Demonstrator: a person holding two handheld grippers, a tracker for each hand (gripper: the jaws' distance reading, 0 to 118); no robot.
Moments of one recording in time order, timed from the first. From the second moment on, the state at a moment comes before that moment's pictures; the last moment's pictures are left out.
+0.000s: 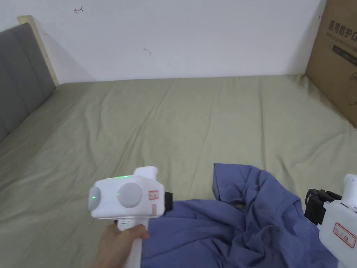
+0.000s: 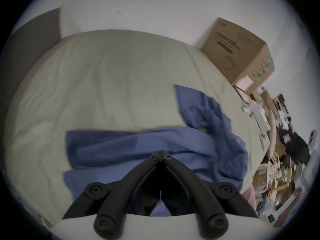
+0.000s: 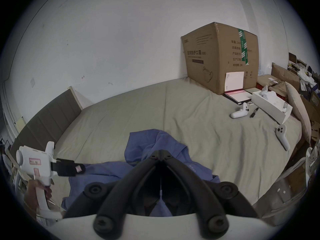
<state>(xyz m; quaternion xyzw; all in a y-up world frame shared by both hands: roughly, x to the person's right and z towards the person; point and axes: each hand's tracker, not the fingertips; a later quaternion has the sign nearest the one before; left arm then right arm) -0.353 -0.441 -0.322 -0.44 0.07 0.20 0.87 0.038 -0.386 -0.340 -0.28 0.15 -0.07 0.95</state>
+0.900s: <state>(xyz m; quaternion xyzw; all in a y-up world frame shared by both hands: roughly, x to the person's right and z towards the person) -0.406 -0.443 -0.326 -0.45 0.15 0.13 0.87 -0.026 -0.405 -0.496 -0.37 0.23 0.02 0.90</state>
